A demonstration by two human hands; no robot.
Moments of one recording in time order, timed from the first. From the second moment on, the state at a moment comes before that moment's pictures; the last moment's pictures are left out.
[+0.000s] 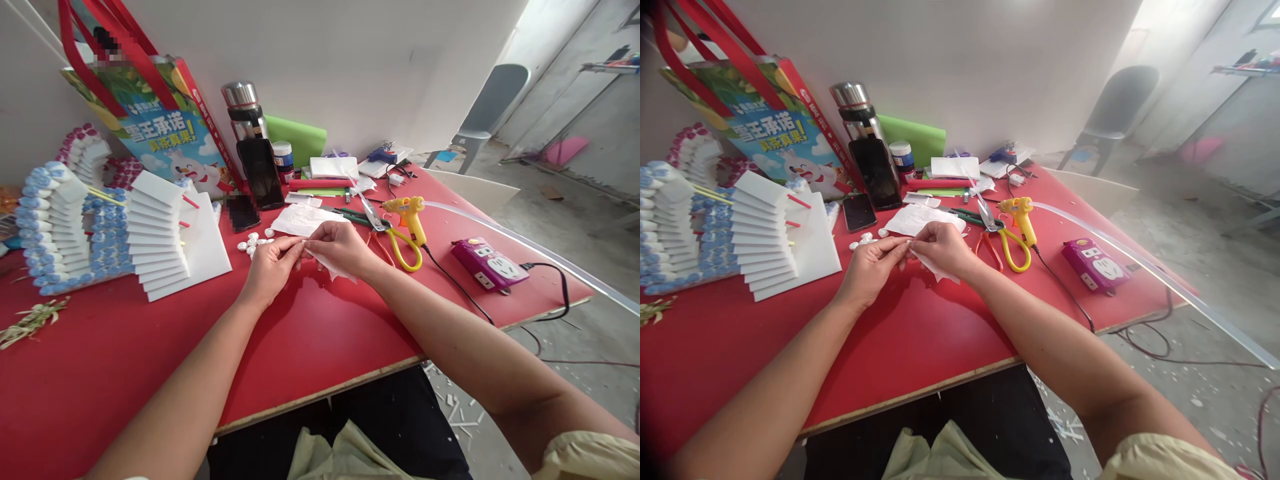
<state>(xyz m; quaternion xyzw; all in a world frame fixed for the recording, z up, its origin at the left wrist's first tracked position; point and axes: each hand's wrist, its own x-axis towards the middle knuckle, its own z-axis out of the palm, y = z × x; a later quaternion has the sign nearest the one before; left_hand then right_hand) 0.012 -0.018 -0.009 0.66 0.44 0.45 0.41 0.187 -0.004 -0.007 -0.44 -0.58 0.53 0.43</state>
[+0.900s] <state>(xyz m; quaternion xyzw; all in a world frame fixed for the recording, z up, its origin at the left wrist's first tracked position) 0.009 -0.016 -0.006 0.66 0.43 0.45 0.42 0.204 -0.002 0.006 -0.26 -0.38 0.84 0.30</state>
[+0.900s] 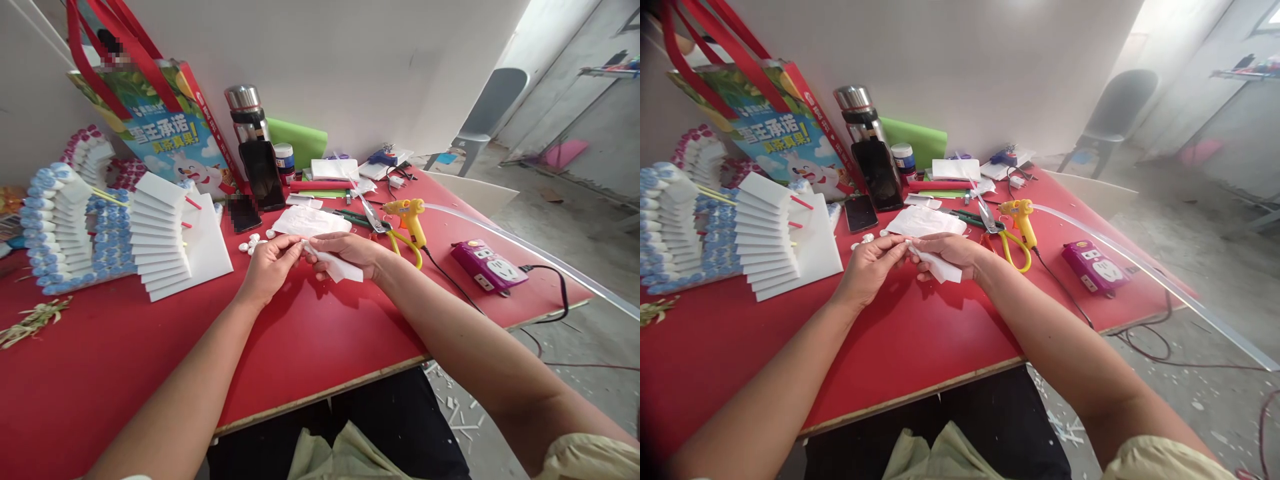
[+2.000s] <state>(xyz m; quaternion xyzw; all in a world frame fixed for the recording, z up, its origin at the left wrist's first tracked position) 0.014 -0.017 -0.010 0.62 0.42 0.49 0.45 0.189 -0.003 -0.001 -0.41 -0.48 0.65 0.43</state>
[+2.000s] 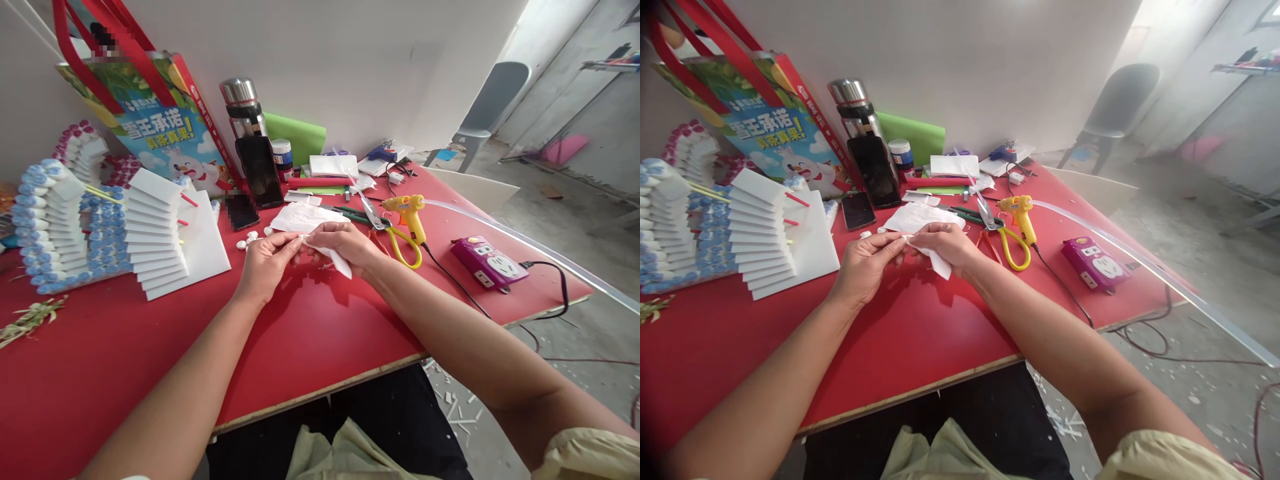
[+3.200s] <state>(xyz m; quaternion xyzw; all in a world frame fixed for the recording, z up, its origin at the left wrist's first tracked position) 0.020 -0.018 -0.015 0.60 0.45 0.53 0.40 0.189 -0.003 -0.006 -0.44 -0.65 0.44 0.43</state>
